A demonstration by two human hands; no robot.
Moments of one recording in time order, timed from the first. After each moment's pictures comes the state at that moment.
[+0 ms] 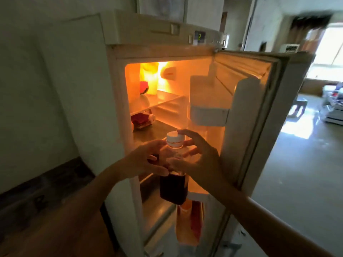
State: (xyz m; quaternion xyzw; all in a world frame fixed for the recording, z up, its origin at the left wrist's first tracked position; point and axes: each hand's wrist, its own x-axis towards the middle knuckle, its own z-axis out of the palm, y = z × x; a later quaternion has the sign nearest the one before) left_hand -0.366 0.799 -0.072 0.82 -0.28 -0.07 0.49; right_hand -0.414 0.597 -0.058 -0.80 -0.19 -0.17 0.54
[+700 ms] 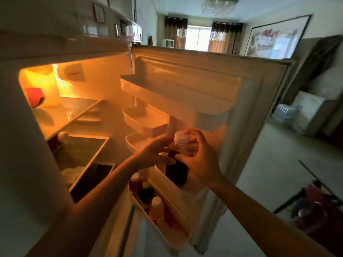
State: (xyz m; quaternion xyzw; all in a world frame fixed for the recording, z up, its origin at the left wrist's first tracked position) left_hand -0.243 0.654 -0.092 0.67 -0.52 -0.21 0.48; right_hand -0.394 0.546 -0.075 -0.84 0.13 -0.35 0.39
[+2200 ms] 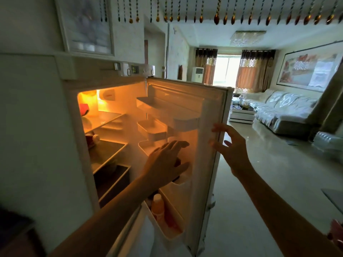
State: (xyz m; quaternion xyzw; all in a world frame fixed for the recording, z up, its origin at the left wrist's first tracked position) left_hand -0.453 0.666 -0.029 0.81 -0.46 0.22 0.30; right_hand -0.527 0.466 -0.008 -0.78 0.01 -0.41 0.47
